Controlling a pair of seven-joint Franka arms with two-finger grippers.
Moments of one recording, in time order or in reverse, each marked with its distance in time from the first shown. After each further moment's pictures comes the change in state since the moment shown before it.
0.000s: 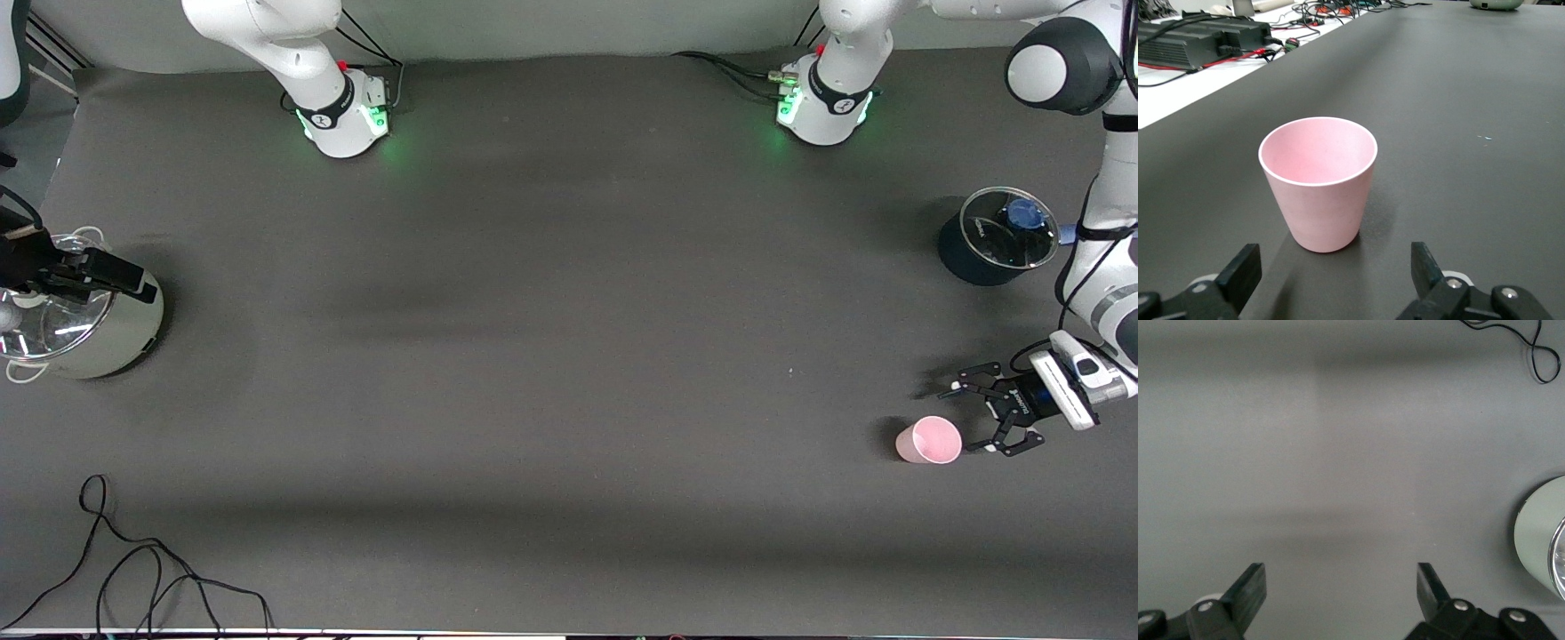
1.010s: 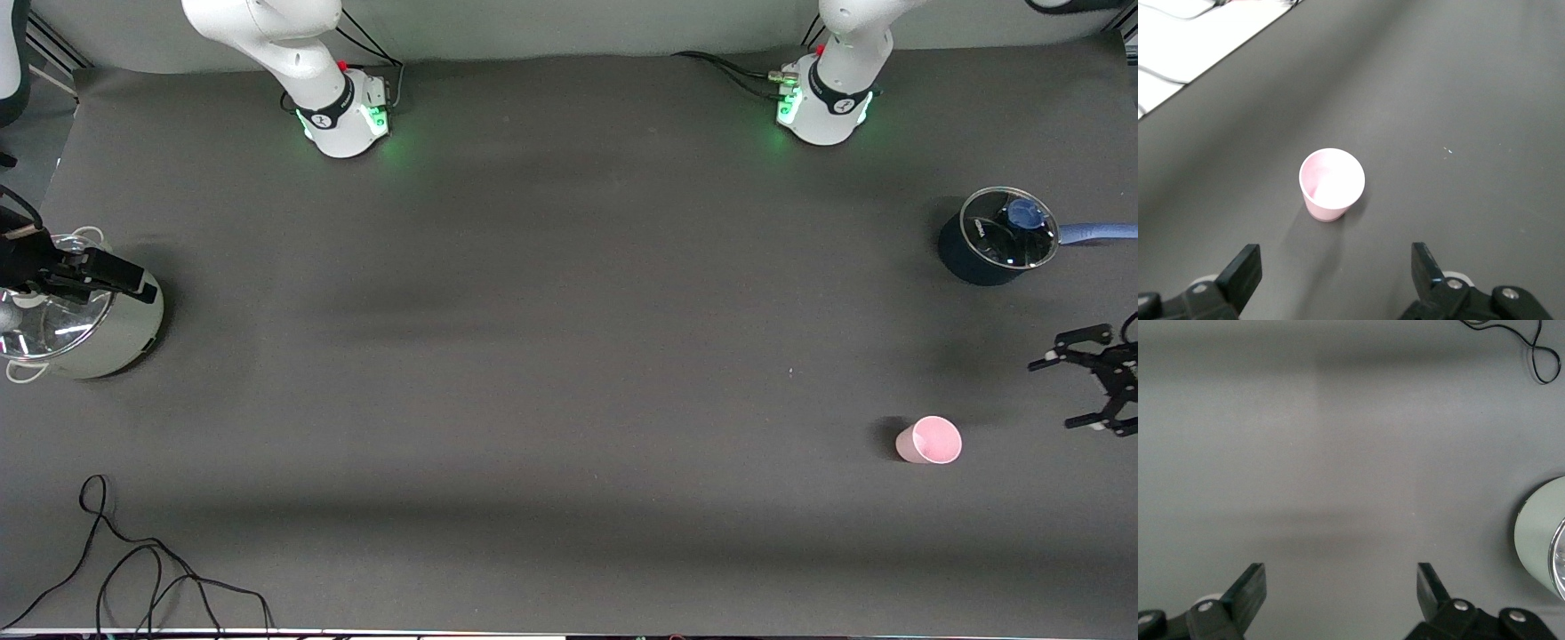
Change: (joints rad) left arm -0.012 -0.300 0.006 -0.034 0.355 -0.005 -0.498; right arm 0.000 0.000 0.002 0.000 0.000 0.000 0.000
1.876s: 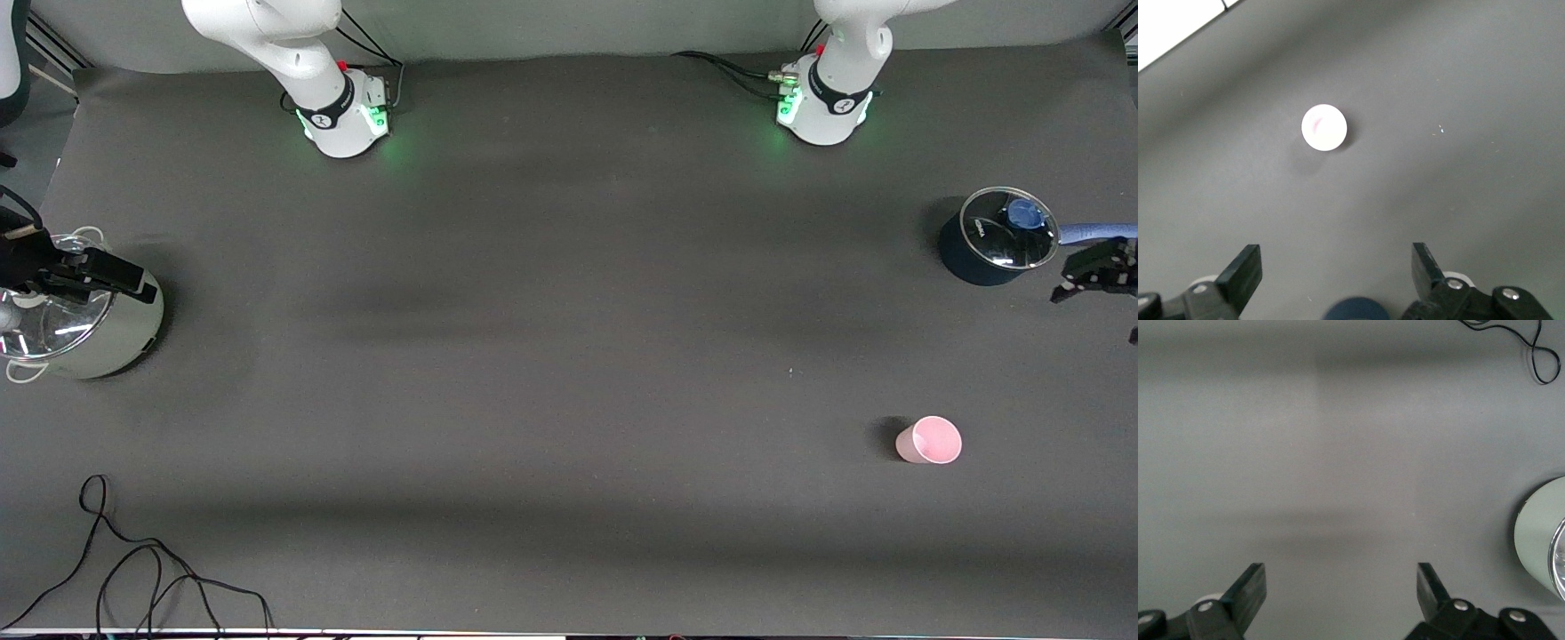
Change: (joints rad) left arm -0.254 -0.460 -0.002 -0.070 0.617 -0.064 -0.970; right arm 0.000 0.000 0.000 0.001 0.000 0.000 0.000
